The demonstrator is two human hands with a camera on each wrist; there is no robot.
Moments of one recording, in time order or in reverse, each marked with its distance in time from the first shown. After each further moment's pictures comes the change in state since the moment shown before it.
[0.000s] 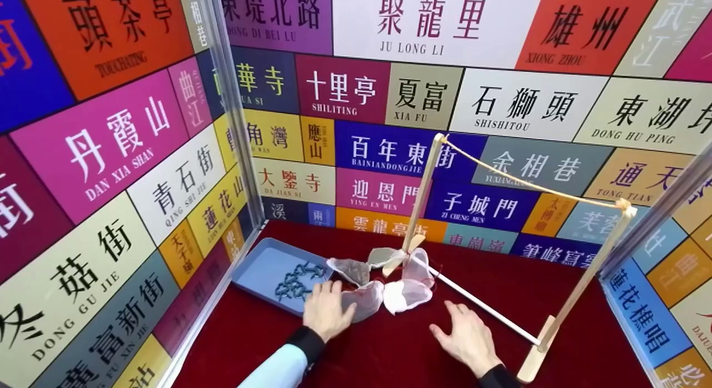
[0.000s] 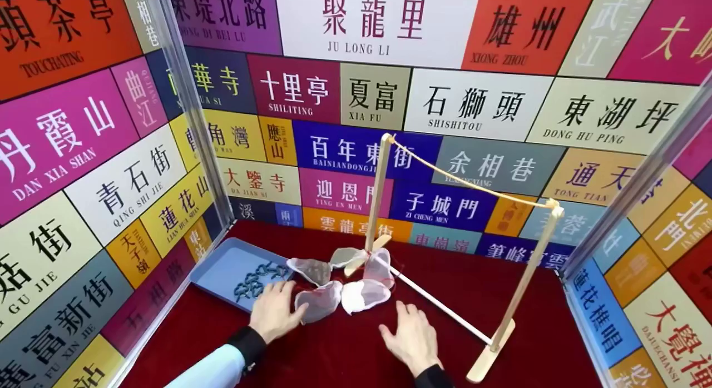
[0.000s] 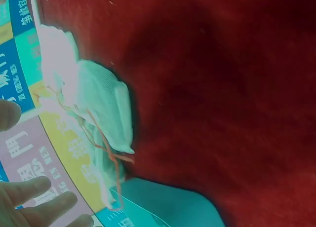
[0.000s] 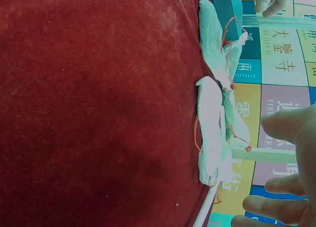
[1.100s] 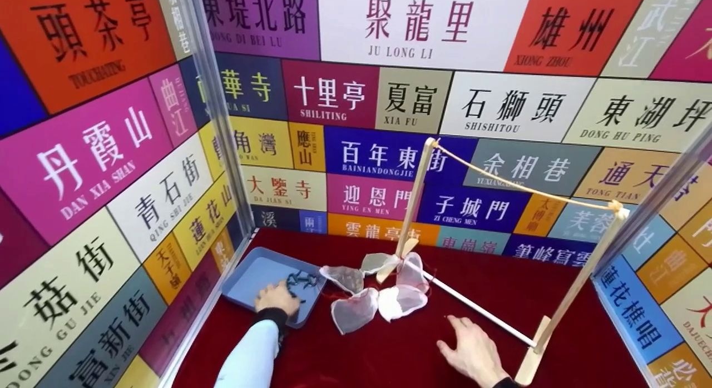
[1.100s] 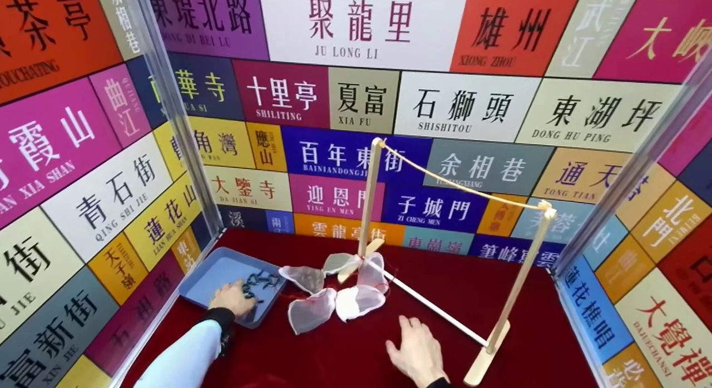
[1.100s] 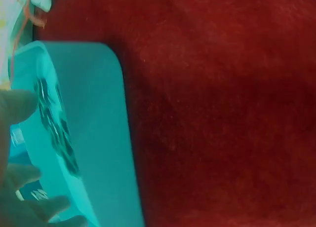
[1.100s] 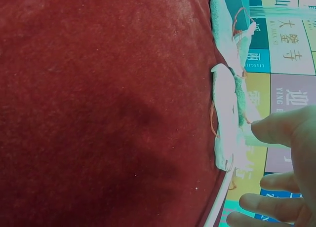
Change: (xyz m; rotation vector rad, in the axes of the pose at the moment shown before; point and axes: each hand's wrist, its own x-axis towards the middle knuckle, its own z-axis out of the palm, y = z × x) left_hand 0.049 -0.123 0.024 -0.166 -0.384 -0.406; right_hand -0.014 0.015 0.000 -0.014 -0.025 0.015
